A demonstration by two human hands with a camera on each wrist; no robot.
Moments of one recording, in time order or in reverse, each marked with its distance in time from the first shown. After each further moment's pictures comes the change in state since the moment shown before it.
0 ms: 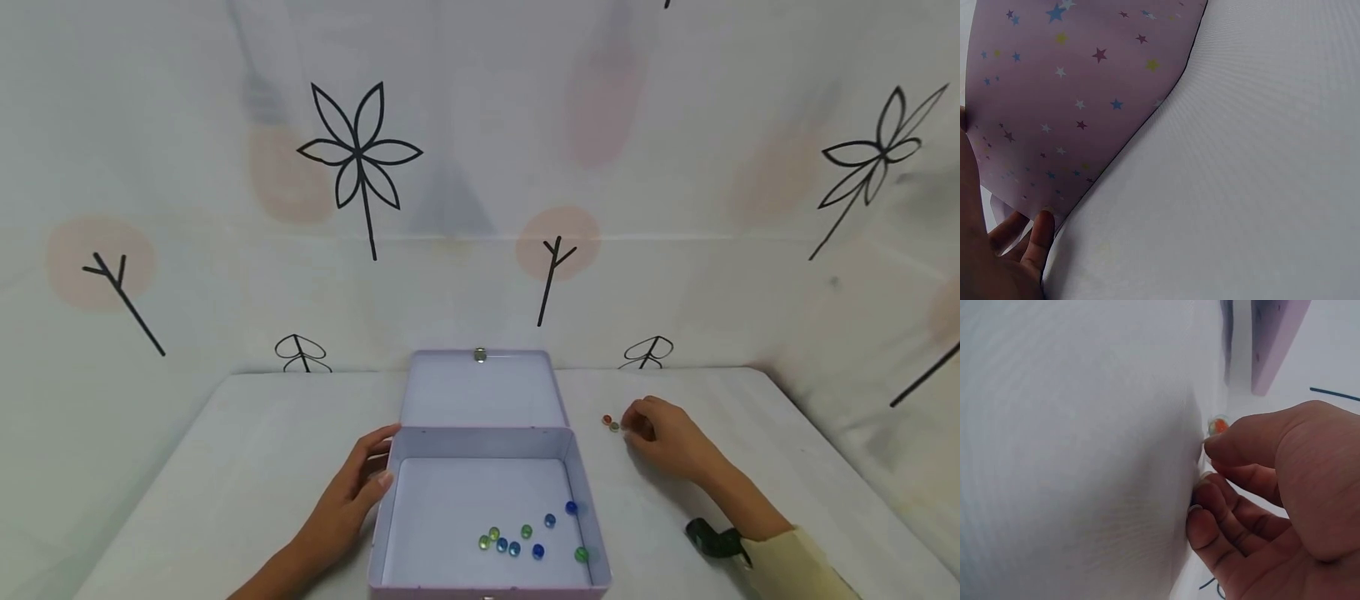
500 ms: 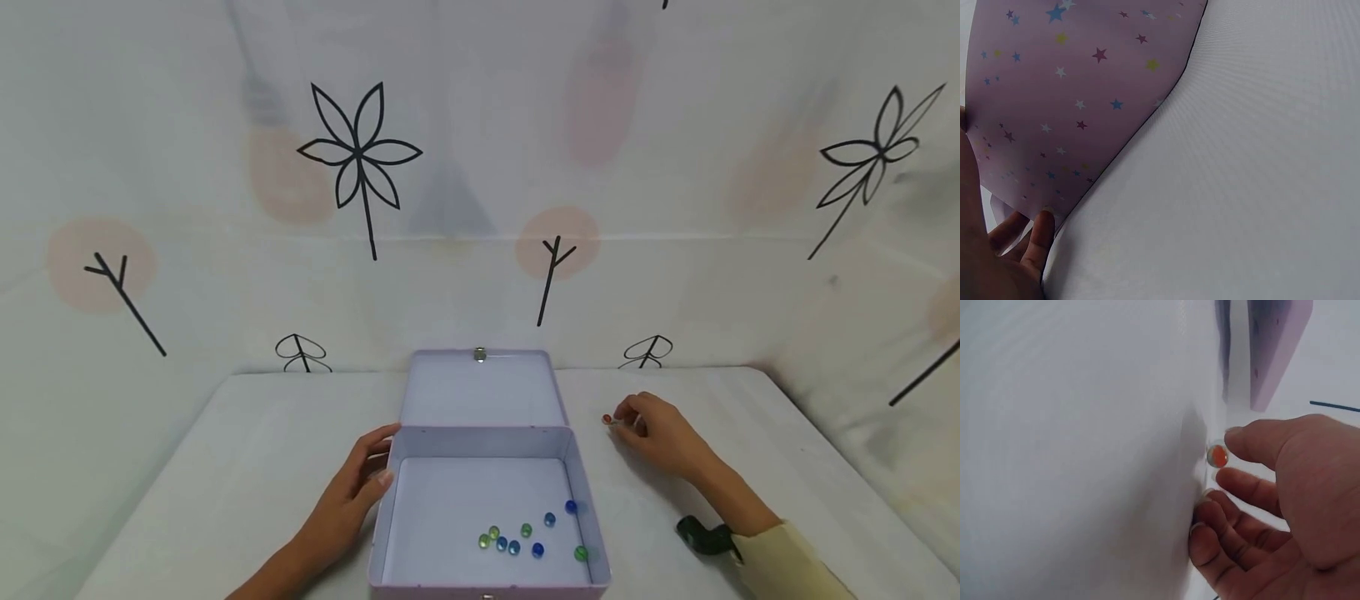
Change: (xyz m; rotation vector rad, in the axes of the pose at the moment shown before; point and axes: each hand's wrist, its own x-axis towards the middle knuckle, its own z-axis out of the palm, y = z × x) left_hand -0.001 -0.002 0.000 -0.013 -0.004 0.015; right_hand 0.004 -0.005 0.007 0.038 0.047 -0.038
